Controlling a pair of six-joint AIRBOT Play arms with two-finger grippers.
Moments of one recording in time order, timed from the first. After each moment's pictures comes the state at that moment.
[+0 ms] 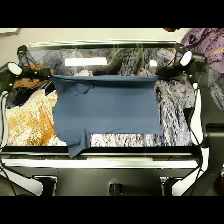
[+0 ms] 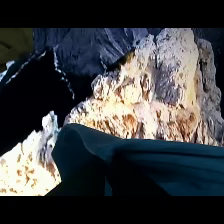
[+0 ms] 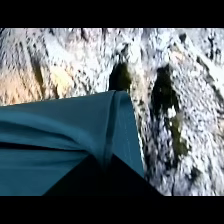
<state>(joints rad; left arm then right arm) 0.14 -1.84 1.81 1.28 -0.86 -1.49 -0.03 -1.91 2.01 -1.41 1.16 1.70</state>
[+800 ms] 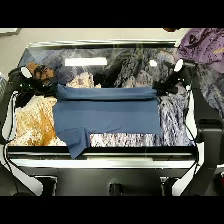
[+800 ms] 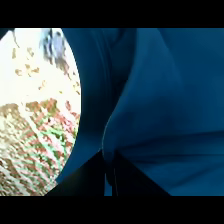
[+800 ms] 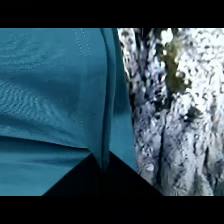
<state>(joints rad) 0.13 -1.96 1.86 1.40 -1.33 -1.46 -0.03 -2.00 2.01 -1.42 1.48 1.70</state>
